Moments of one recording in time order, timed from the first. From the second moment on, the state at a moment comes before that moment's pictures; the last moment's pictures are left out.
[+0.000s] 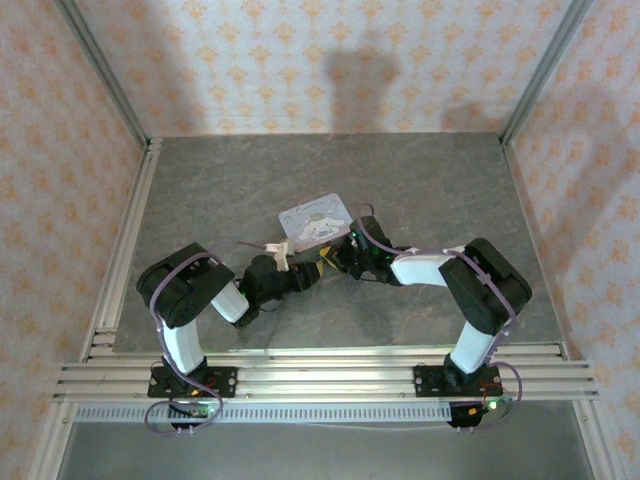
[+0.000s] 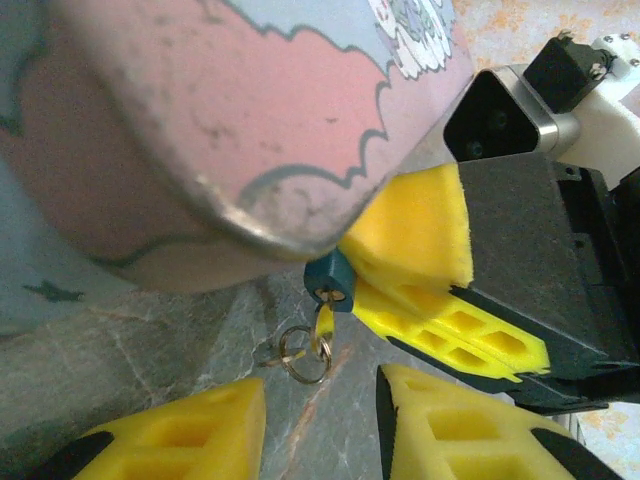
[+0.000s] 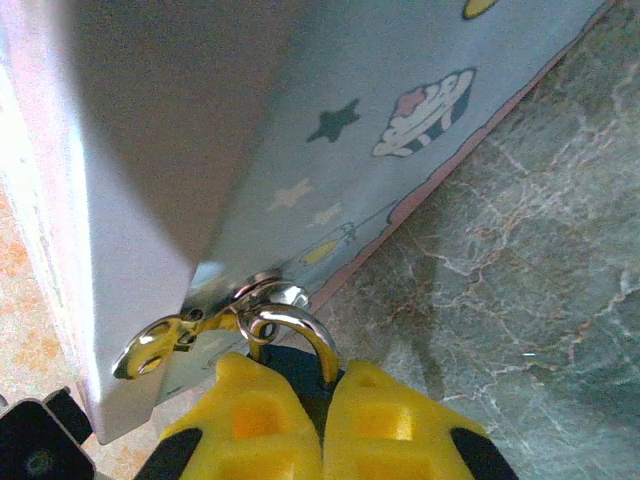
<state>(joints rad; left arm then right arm) -0.61 1.83 0.35 1.11 0.26 -0.91 0.64 1.72 0.77 0.22 -0.31 1.25</state>
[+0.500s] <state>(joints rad) -0.61 1.85 0.38 1.12 0.23 -0.91 0.64 1.71 0.76 0.23 -0.33 1.26</state>
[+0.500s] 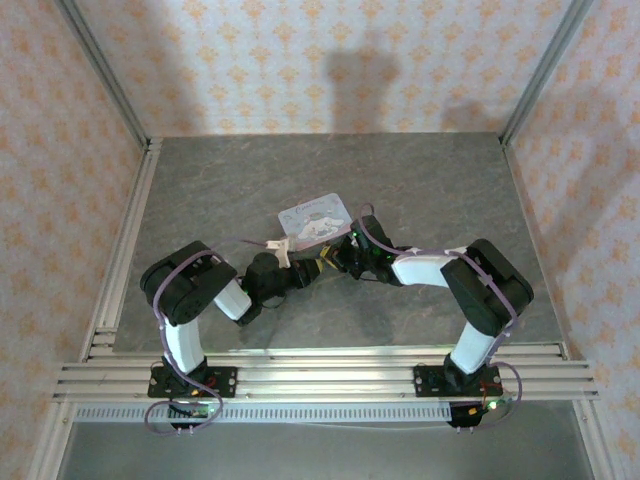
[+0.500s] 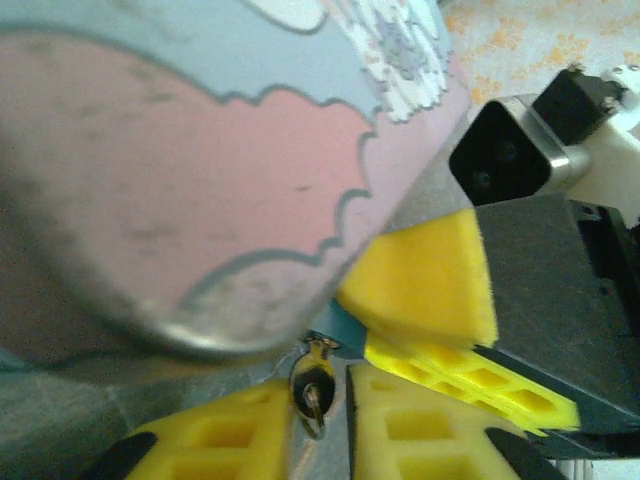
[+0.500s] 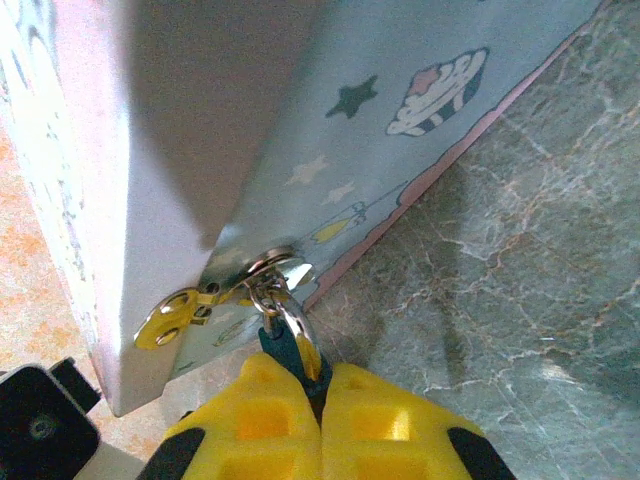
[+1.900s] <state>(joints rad) -0.87 1.63 0.59 0.33 -0.25 -0.23 0.60 1.71 0.86 -0.04 -0.48 1.09</state>
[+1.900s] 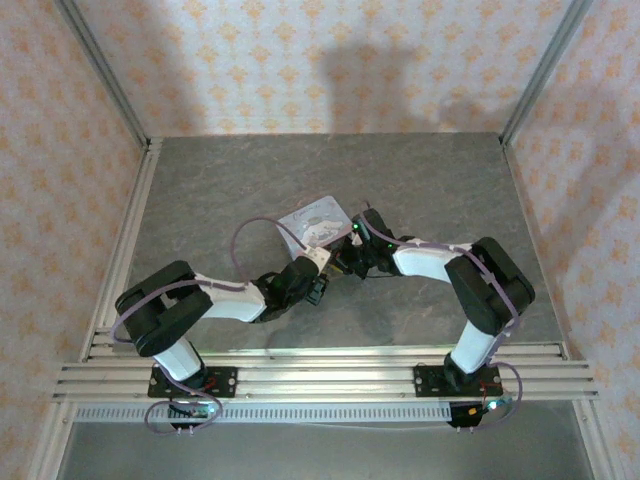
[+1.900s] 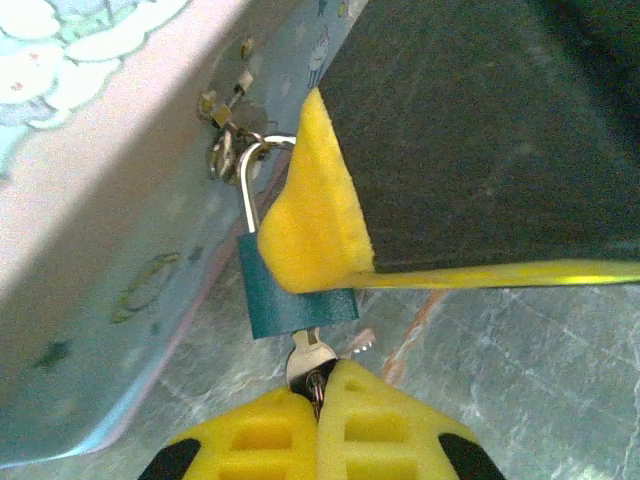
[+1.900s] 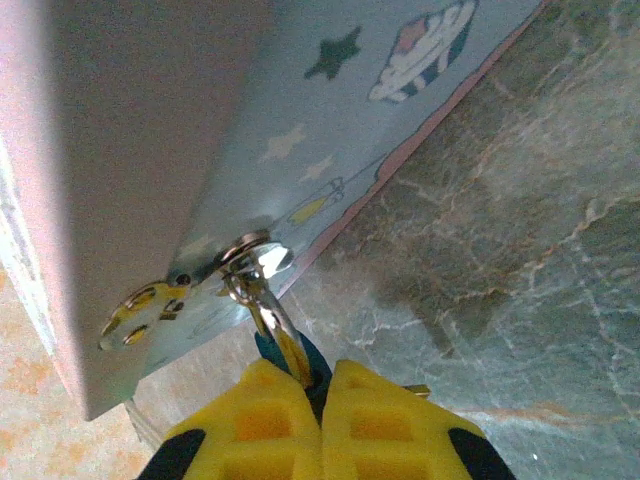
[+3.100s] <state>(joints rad) -0.63 1.32 0.32 0.49 -0.04 -0.68 0.57 1.76 0.75 0.27 -0.67 0.92</state>
